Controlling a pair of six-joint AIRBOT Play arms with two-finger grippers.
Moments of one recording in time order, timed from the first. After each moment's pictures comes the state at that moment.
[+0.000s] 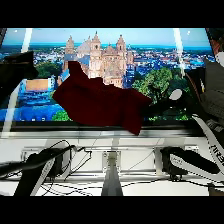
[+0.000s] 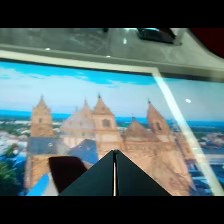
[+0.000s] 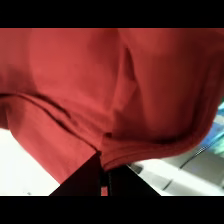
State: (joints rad) left arm 0.03 -0.56 0.85 1.05 -0.55 -1.26; right arm 0.10 -1.22 0.68 -1.00 1.13 1.30
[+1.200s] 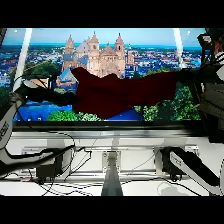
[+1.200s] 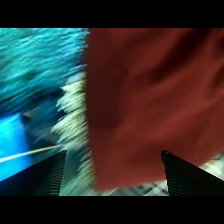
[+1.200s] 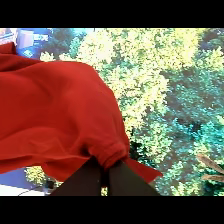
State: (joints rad) left arm 0.14 -1.48 0.82 0.82 -1.11 -0.95; right arm -0.10 -1.01 1.12 -1.37 1.14 1.33
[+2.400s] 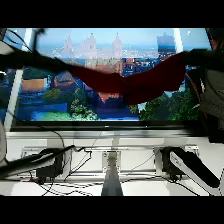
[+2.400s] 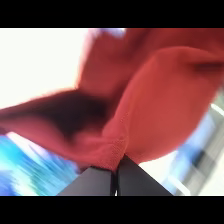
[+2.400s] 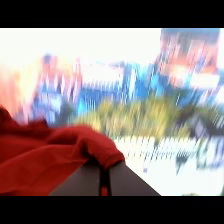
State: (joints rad) left arm 0.12 -1.31 1.43 0.73 -1.34 -0.72; right arm -0.10 -0.99 1.30 -1.32 1.00 1.33
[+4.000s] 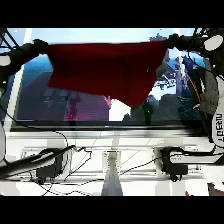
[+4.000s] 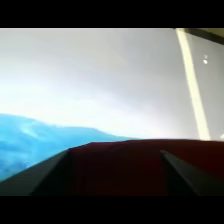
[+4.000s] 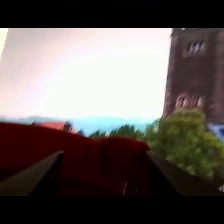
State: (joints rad) left arm 0.15 -1.35 1.17 0.71 -0.45 -0.96; right arm -0.10 -1.49 1.47 -1.05 0.68 1.24
